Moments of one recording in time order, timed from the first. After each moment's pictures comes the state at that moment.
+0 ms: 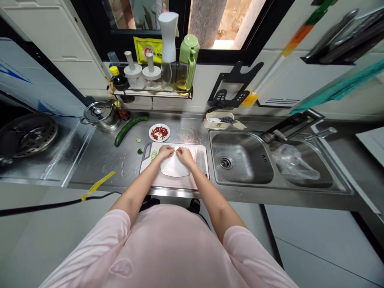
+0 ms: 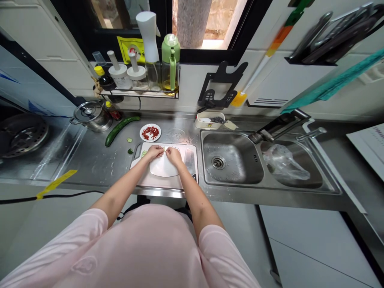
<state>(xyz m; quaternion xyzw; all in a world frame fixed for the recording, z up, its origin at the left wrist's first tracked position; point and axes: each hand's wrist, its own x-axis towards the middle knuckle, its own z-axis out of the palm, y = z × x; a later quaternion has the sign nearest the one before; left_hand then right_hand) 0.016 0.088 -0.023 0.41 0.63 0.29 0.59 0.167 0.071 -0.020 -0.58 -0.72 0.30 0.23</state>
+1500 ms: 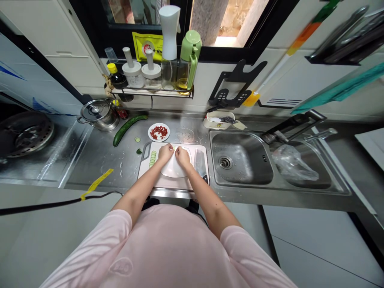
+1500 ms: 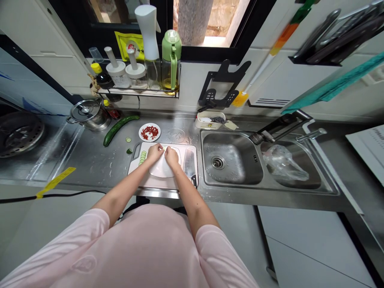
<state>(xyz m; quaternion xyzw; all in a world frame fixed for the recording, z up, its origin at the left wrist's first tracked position) 0.024 0.084 -0.017 0.63 0.72 0.15 0.25 0.147 0.067 -0.020 -0.67 -0.69 0.24 0.13</state>
